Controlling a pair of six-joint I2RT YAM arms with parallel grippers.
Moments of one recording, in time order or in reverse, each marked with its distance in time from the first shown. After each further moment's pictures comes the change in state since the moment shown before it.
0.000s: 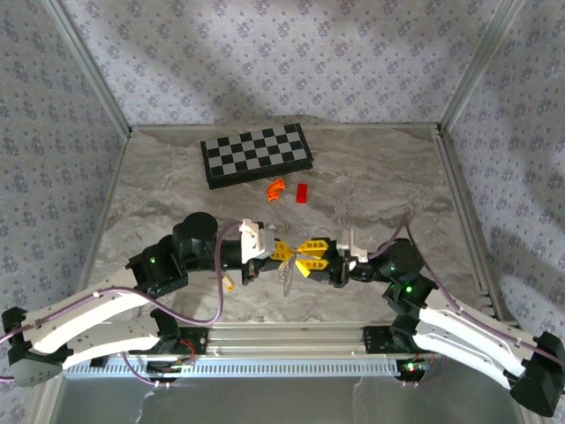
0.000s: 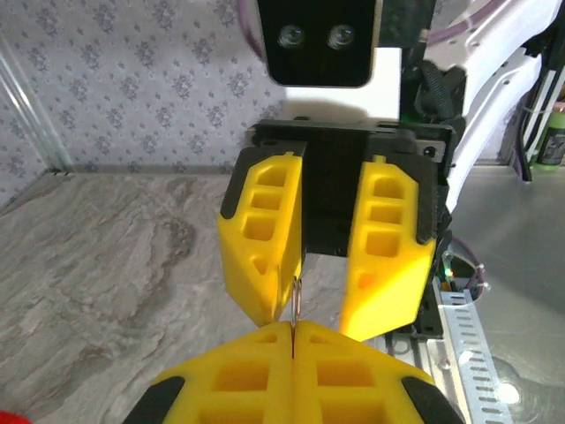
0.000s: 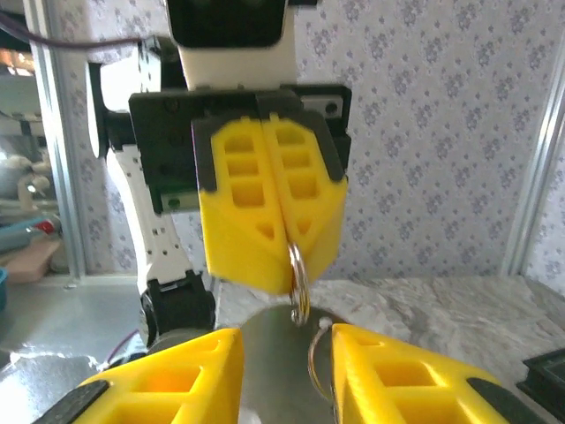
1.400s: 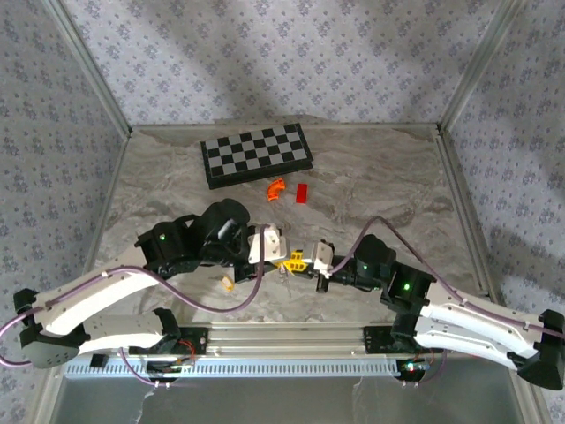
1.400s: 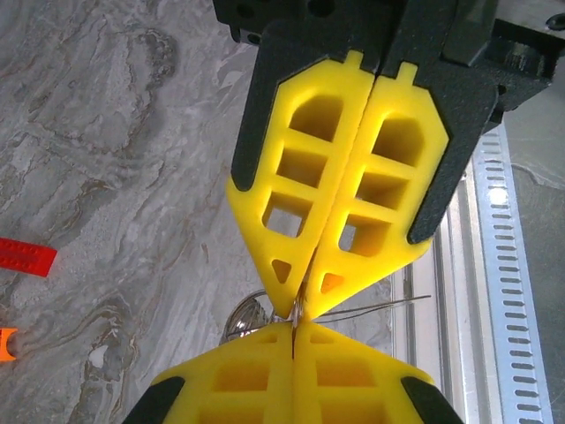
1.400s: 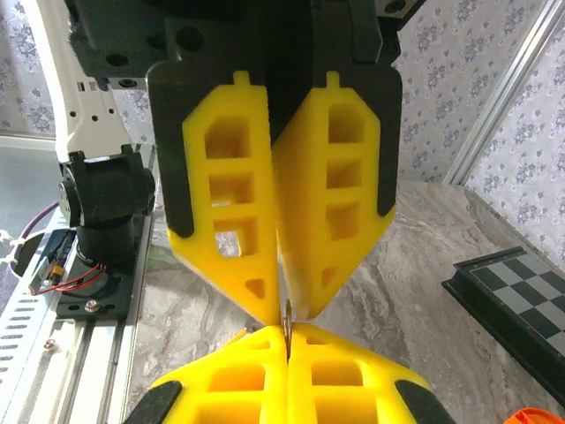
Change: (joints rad) left arm -0.014 0.157 0.189 -0.433 -0.129 0.158; right arm 0.179 0.119 0.138 -0.328 0.306 -0.279
